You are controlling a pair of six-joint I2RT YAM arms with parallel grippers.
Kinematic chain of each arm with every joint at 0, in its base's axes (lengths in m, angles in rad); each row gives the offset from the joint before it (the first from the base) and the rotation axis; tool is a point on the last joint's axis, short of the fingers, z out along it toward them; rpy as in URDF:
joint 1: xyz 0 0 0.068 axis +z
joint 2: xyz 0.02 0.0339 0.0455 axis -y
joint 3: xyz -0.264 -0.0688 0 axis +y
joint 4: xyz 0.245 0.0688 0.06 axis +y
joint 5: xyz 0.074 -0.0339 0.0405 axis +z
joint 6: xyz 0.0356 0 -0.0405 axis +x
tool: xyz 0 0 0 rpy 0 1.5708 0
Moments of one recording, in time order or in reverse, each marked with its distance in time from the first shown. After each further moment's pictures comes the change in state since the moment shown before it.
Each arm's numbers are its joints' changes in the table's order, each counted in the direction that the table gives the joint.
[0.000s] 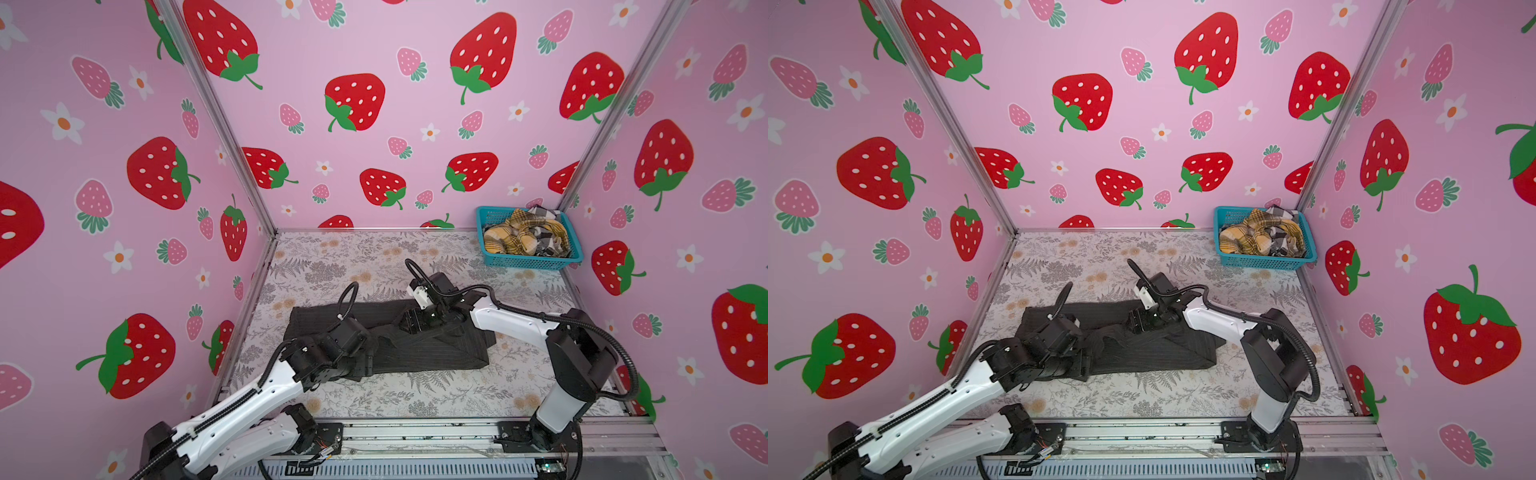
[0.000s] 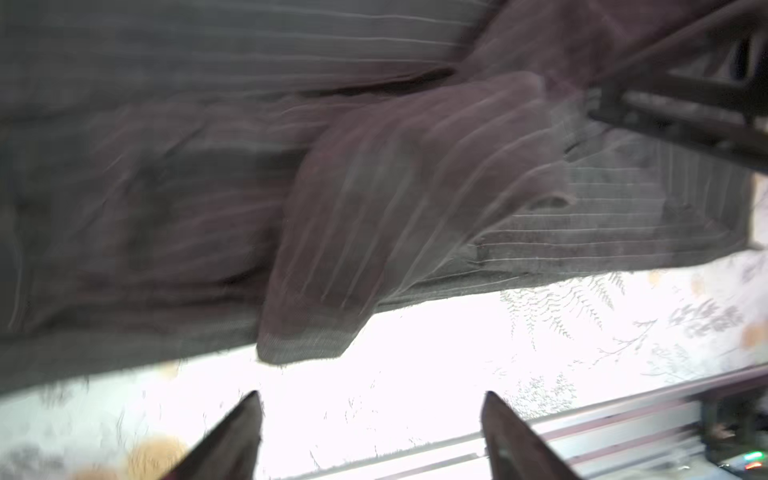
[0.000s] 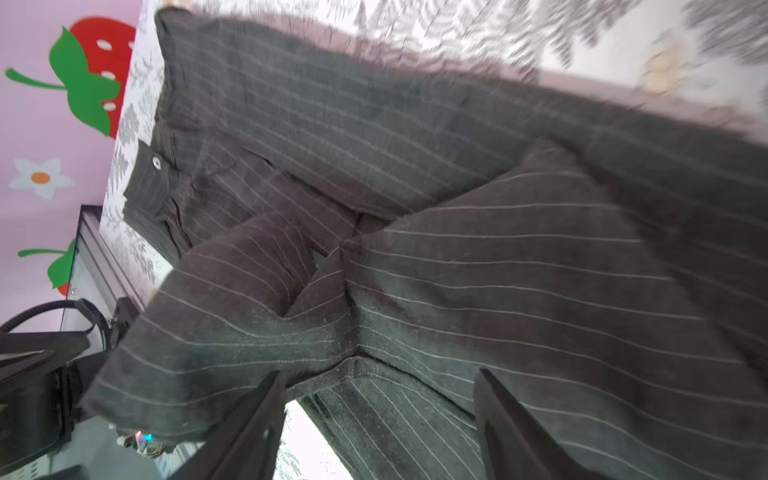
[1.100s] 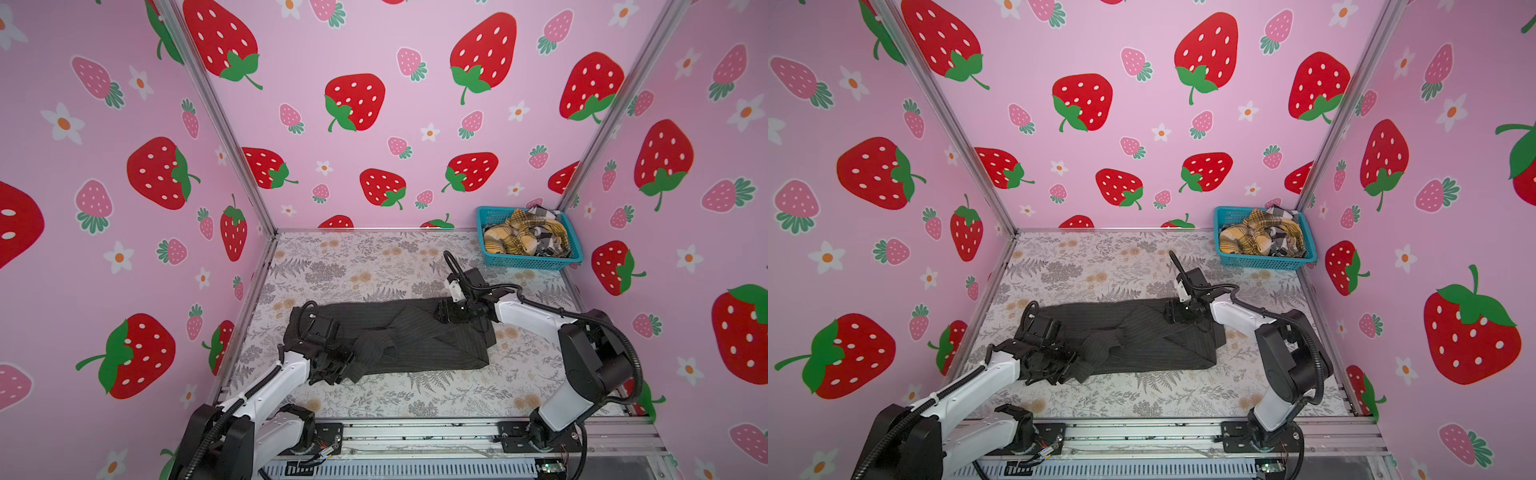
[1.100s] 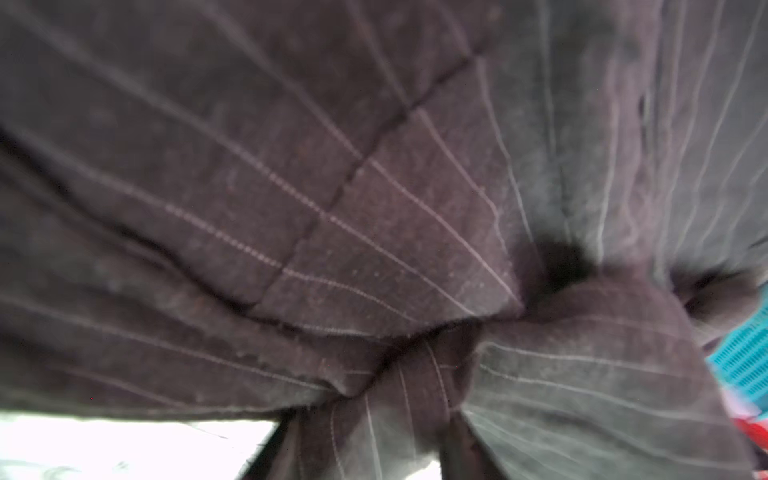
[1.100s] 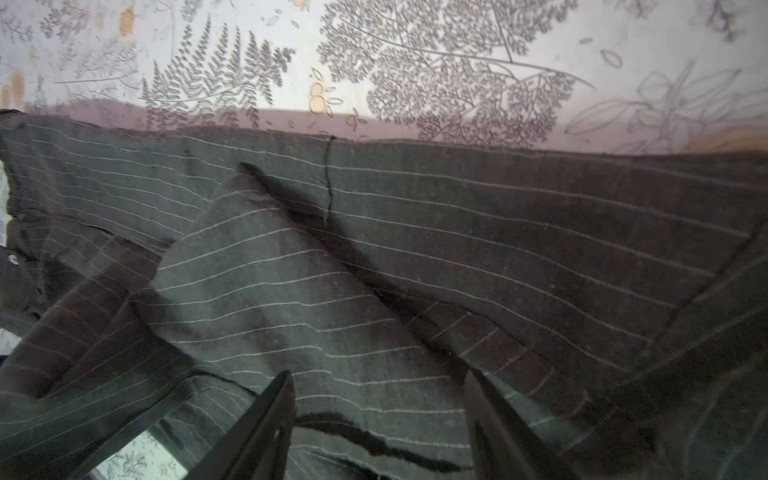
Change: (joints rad) left arm 0.454 -0.220 0.284 -0.412 -0.379 -0.397; right arm -0.246 0.040 0.146 0.013 -0.063 -0.037
